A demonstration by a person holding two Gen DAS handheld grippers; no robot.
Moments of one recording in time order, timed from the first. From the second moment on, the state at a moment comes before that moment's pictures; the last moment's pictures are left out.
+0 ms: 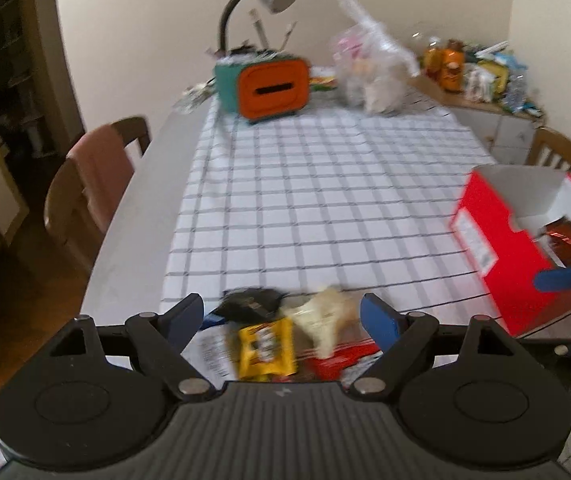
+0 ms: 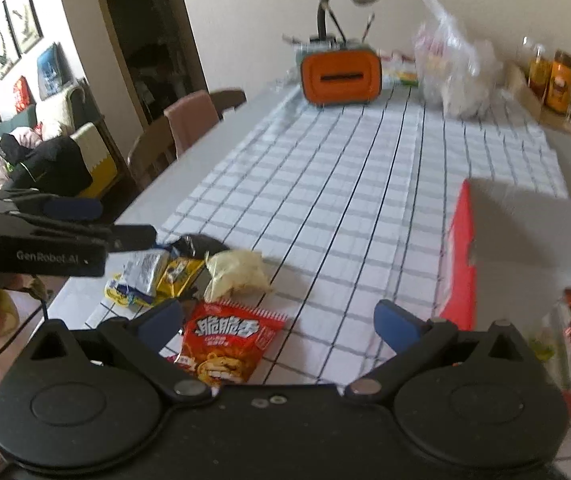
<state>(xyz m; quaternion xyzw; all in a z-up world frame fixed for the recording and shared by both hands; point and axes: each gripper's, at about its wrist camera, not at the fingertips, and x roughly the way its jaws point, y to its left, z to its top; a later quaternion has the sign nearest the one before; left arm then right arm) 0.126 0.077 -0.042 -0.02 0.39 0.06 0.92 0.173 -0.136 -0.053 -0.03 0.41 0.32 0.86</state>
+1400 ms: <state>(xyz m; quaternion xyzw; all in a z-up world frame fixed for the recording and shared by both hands) 0.163 0.146 -0.151 -0.04 0.48 0.14 0.87 0.181 -0.025 -0.161 -0.06 0.56 0.22 0.80</state>
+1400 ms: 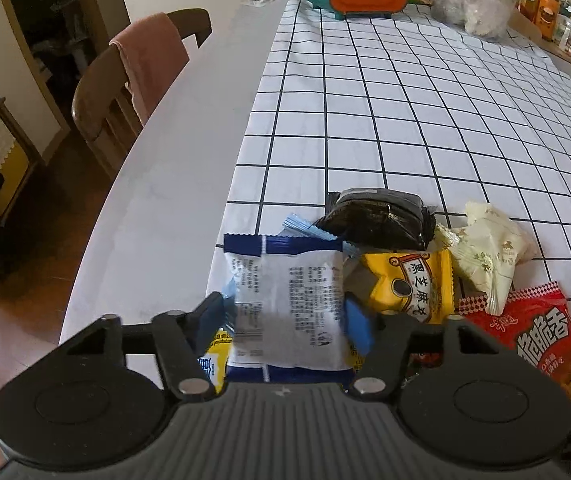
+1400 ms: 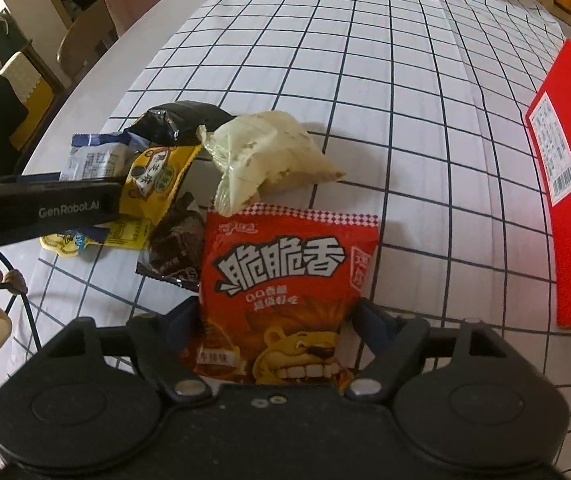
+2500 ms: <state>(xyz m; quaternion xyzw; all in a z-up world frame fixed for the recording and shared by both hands) 0.129 0.135 -0.097 -0.10 0.47 0.11 0.87 0.165 -0.080 -0.096 0.00 0.51 0.23 0.83</state>
